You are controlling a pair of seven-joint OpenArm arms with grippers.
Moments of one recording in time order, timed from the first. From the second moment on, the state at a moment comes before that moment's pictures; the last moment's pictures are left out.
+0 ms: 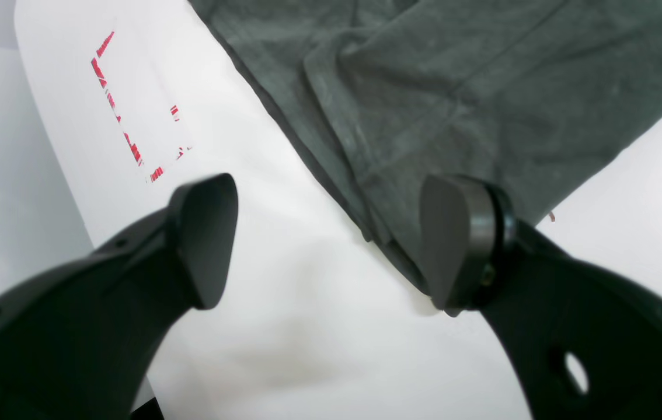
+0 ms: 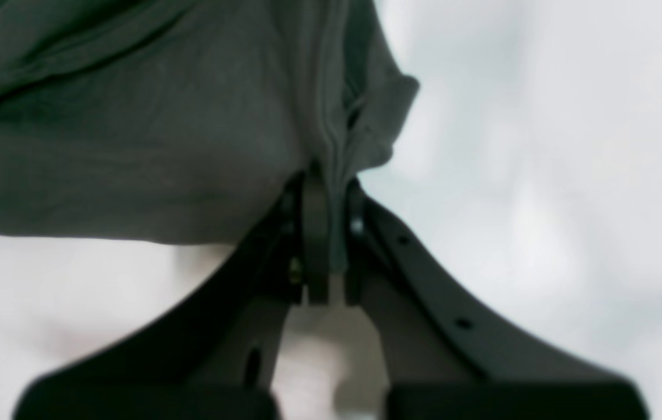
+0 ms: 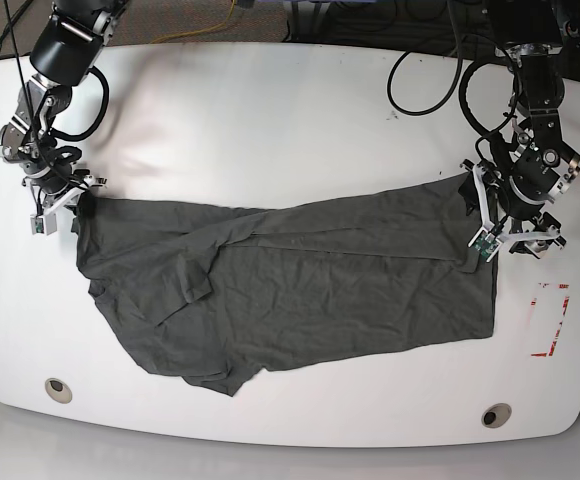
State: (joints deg) left arm 2.7 -16.4 -12.0 108.4 5.3 -42.0 55.7; right arm 3.9 19.7 34.4 62.4 15.9 40.4 -36.2
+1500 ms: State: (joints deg) left arm 2.4 -7.5 -23.3 91.3 5.5 -42.0 39.5; right arm -0.8 19.5 34.5 65.5 17.5 40.6 -34.4
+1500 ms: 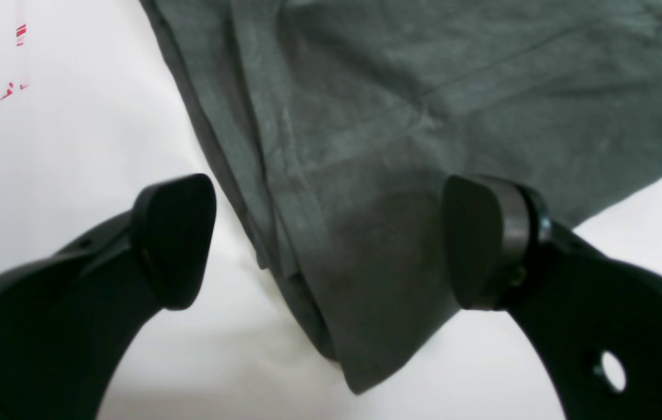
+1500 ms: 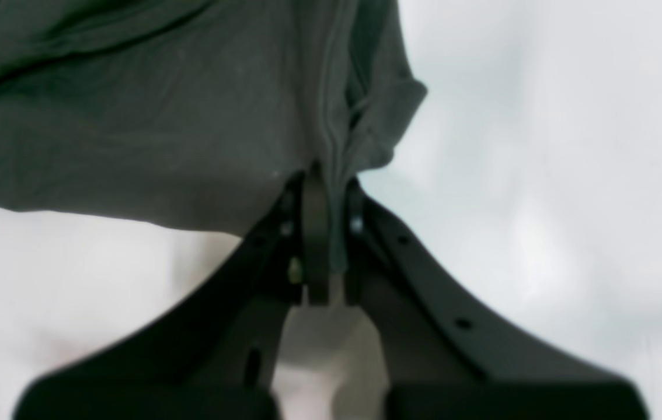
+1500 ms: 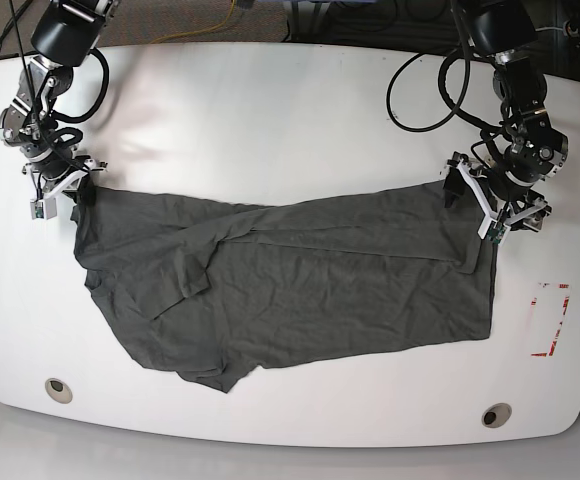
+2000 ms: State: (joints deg) left arm 2.3 -8.1 -23.4 86.4 5.7 -41.0 33.0; right arm -0.8 19.5 34.5 65.5 17.5 40.6 -34.4
